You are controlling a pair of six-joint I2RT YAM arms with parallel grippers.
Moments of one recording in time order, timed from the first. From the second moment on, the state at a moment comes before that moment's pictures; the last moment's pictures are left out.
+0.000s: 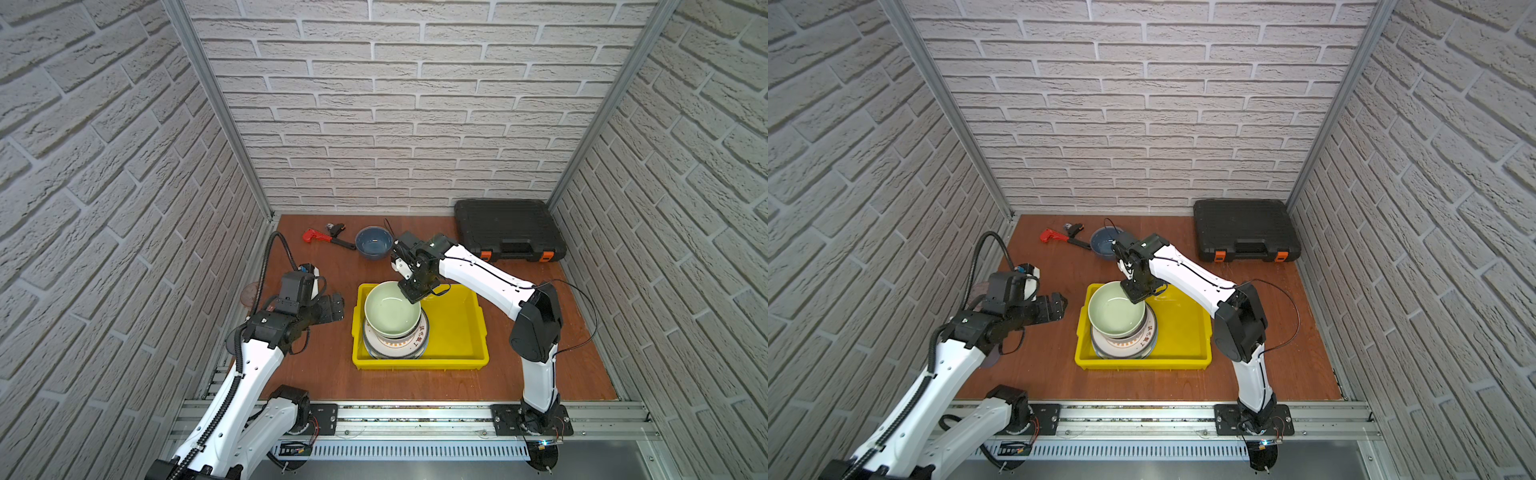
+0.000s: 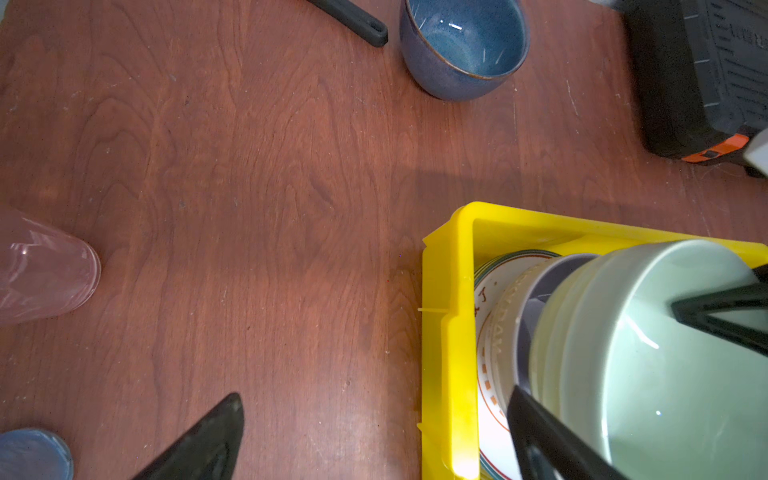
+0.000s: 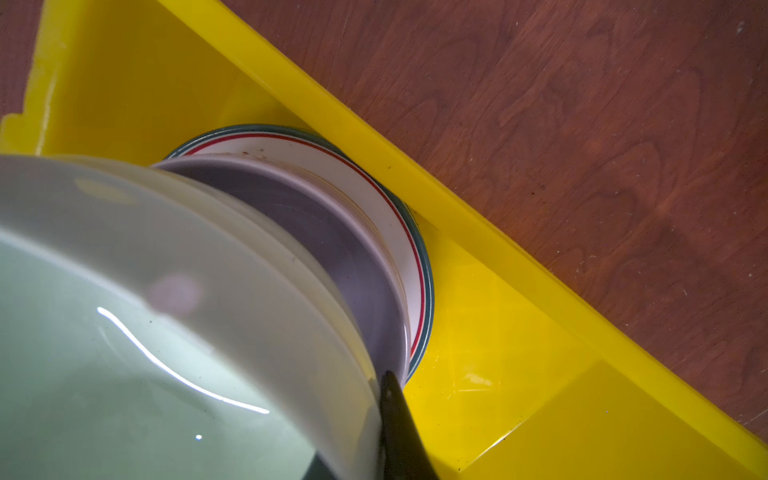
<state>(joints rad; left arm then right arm) -0.25 0.86 0.82 -0.83 0.03 -0.35 0.73 1.99 1.87 -1.29 -0.03 0.21</state>
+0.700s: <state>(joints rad) -0.25 0.86 0.82 -0.82 0.03 -0.35 0.73 2.04 1.87 -1.30 -0.02 0.22</state>
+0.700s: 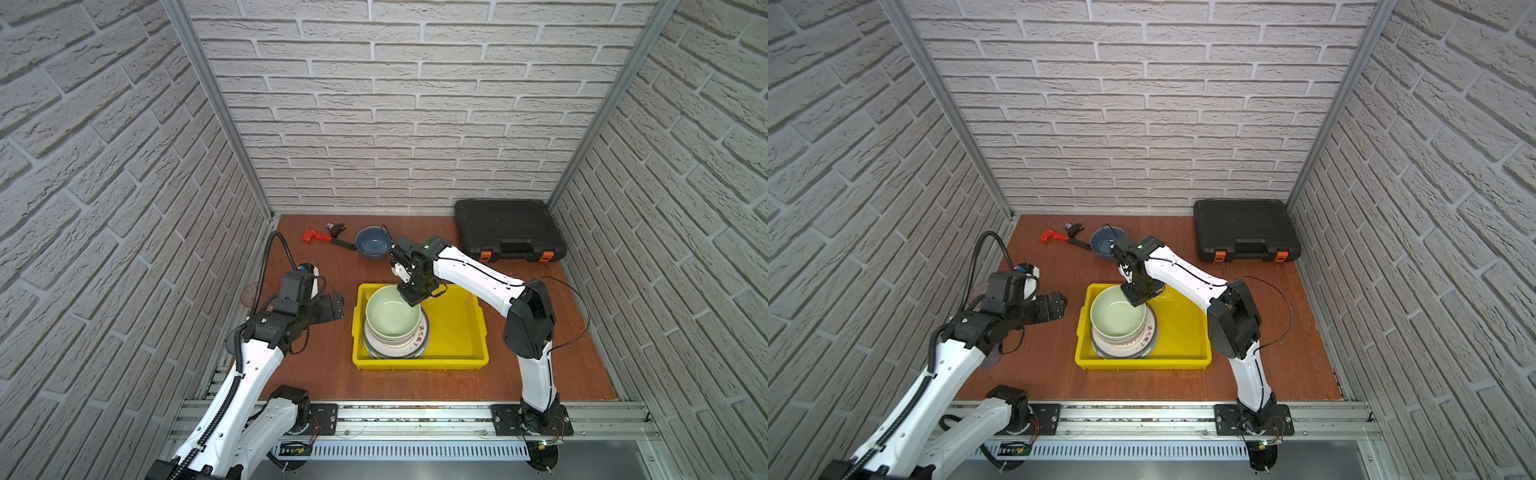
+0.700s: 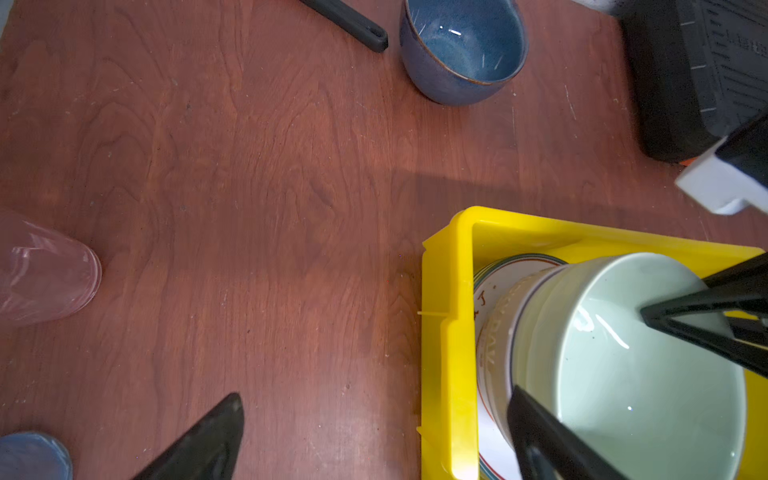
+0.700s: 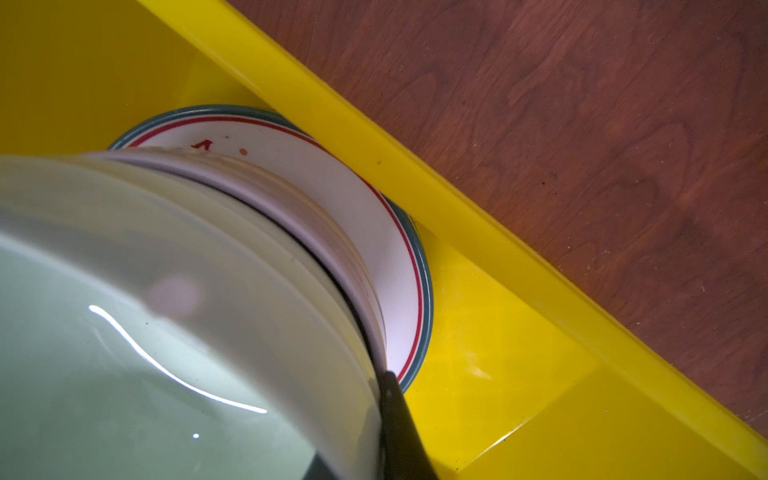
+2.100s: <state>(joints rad) -0.24 0.86 0.82 -0.82 0.03 -0.35 0.73 1.93 1.82 -1.16 0.00 0.25</state>
